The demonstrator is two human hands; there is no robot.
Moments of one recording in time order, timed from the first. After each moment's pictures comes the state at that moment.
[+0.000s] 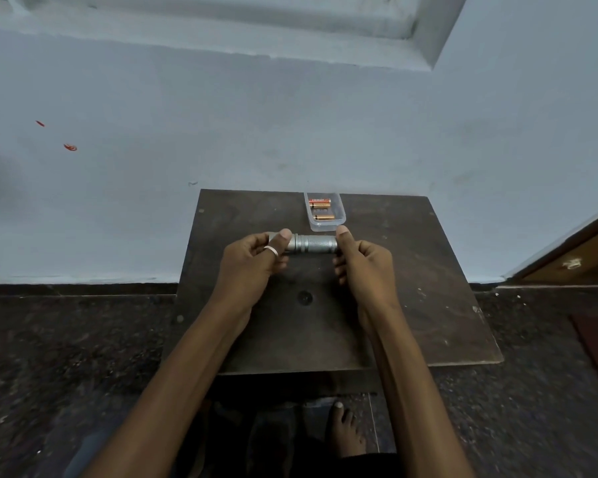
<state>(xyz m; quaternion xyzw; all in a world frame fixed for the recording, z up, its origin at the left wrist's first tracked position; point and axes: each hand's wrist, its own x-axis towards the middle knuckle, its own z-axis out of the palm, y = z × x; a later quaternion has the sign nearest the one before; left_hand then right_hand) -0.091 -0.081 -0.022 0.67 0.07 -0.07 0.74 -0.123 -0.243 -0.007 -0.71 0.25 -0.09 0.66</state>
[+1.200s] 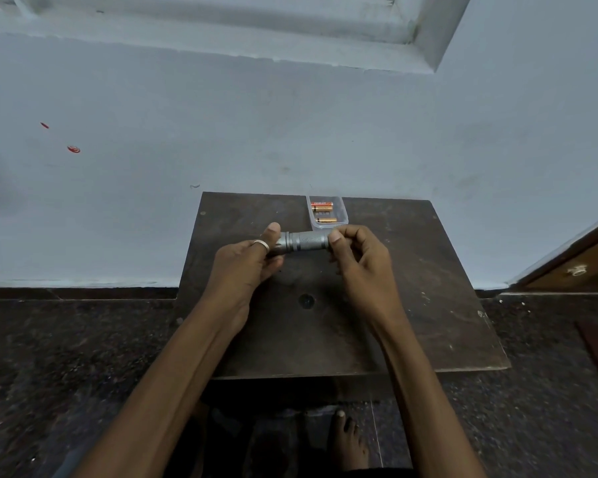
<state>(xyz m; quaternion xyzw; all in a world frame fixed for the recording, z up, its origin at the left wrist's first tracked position) -0.084 -0.075 -0.015 0.57 0.15 -0.10 0.80 -0.128 -0.243 0.000 -0.80 0.09 -0.13 0.59</state>
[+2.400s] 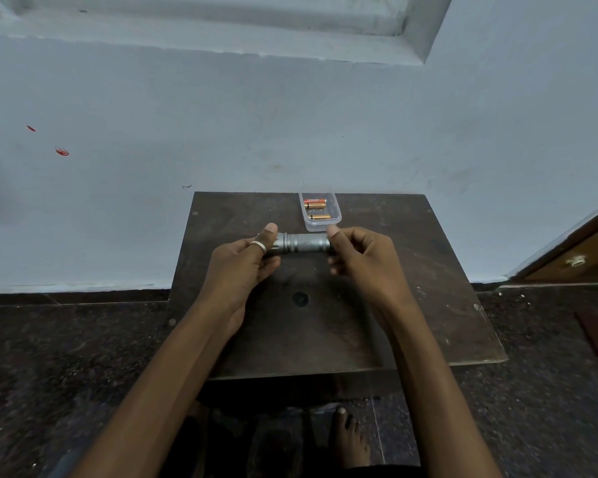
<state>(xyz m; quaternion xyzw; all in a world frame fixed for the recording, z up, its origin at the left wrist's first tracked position) -0.090 -0.079 -0.011 0.58 0.13 -0.12 0.79 -0.127 -0.259 0.006 -0.78 0.12 -0.07 0.61</state>
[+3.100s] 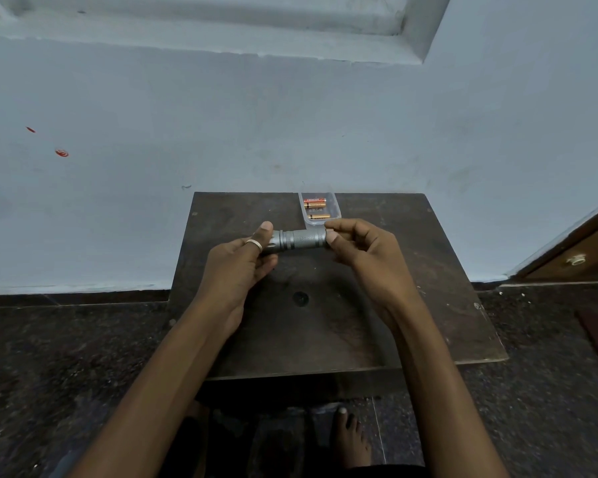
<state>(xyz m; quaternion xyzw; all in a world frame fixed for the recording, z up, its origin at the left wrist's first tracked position) -0.090 -0.077 -0.007 0.57 0.15 -0.11 0.80 -0.127 -0.264 0.011 -0.75 0.08 -0.07 0.65</state>
